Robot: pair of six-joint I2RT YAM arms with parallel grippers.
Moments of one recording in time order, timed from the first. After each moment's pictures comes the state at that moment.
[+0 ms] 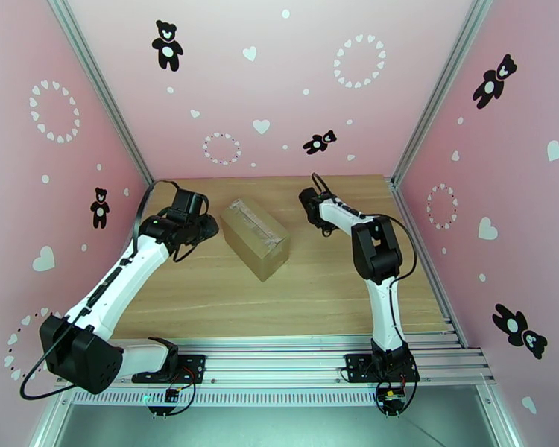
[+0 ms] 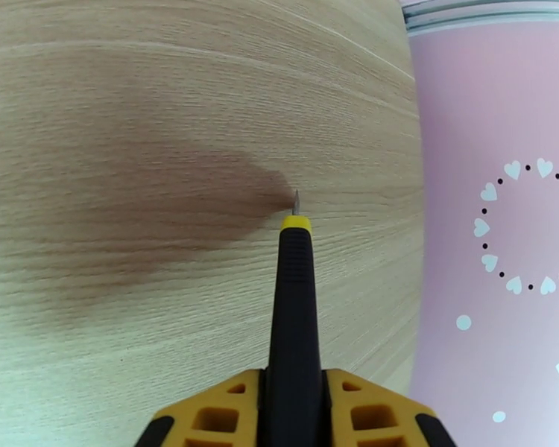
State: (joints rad) left arm -0.32 1.33 1.24 -0.83 -0.09 -0.66; right arm 0.39 2.23 1.74 -0.87 0.82 0.33
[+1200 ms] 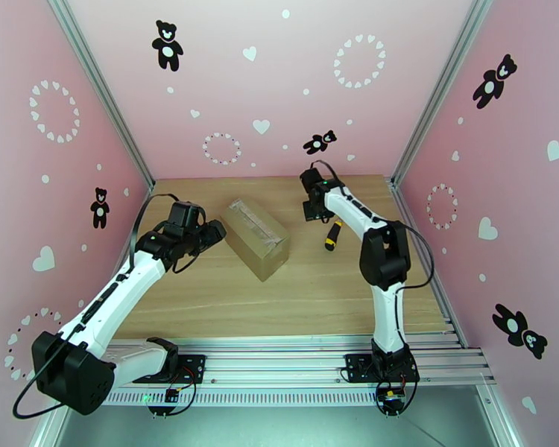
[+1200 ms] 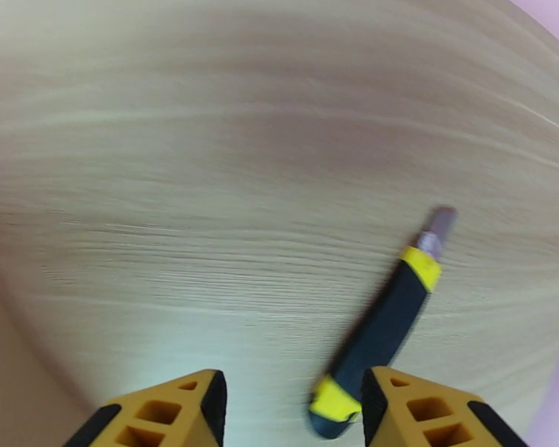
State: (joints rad) left arm -0.32 1.22 1.08 -0.69 0.05 -0.77; right arm 0.38 2.09 1.88 -0.87 0.17 0.37
